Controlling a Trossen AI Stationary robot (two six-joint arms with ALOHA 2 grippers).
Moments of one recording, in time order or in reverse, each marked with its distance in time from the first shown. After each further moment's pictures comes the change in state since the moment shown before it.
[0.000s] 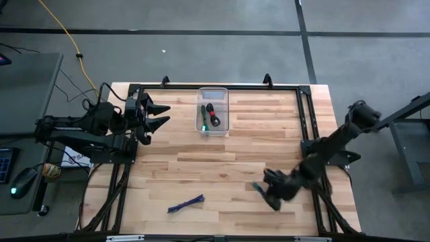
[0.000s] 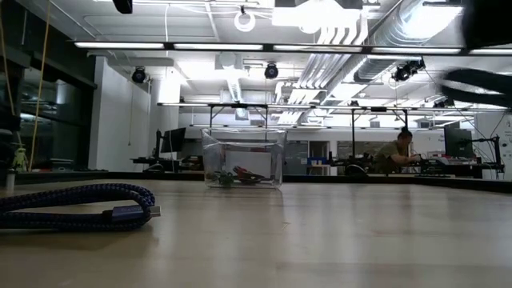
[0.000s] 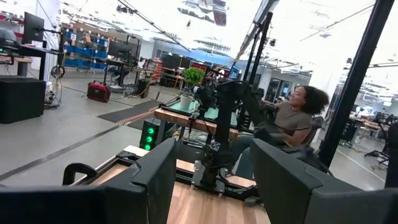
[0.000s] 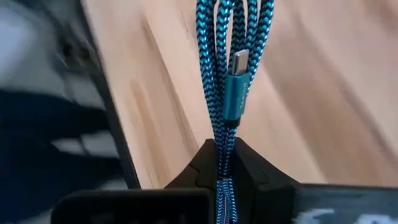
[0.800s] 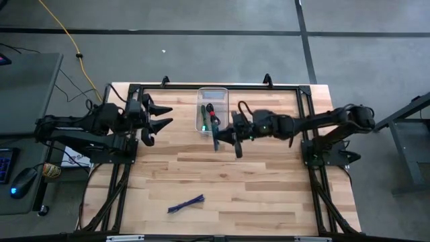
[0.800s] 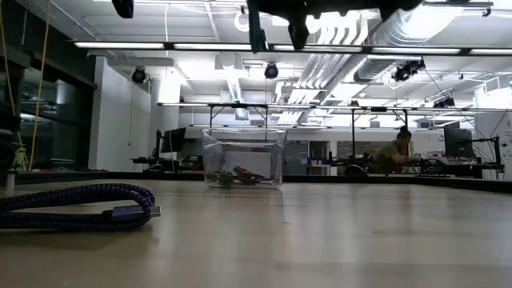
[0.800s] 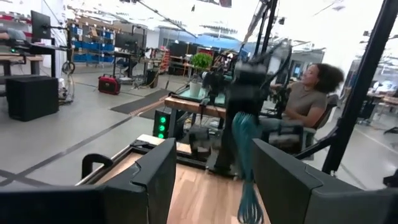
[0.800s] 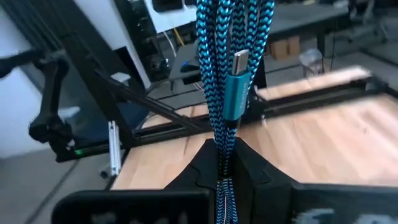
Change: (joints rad) left arm 0.000 0.018 0.000 -0.054 -0.019 0.063; right arm -0.729 0.089 0.265 0.595 -0.275 -0.978
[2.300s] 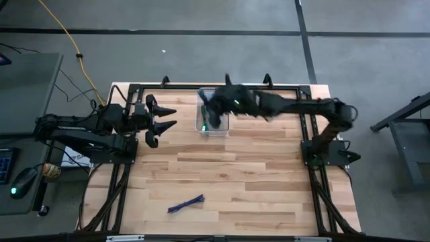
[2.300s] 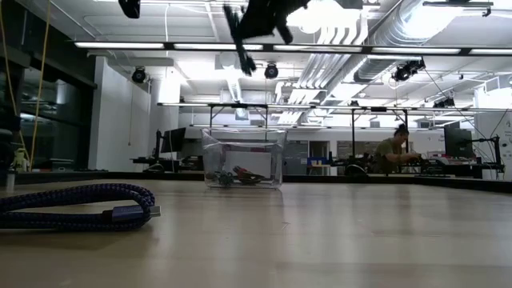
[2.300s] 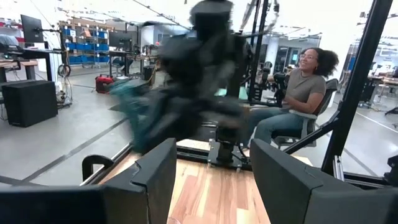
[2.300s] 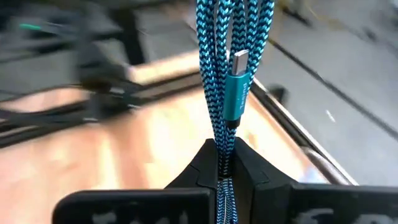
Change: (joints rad) left arm 0.000 0.051 0.000 0.028 0.028 0.059; right arm -0.151 0.238 0.595 -0.664 0.310 -0.126
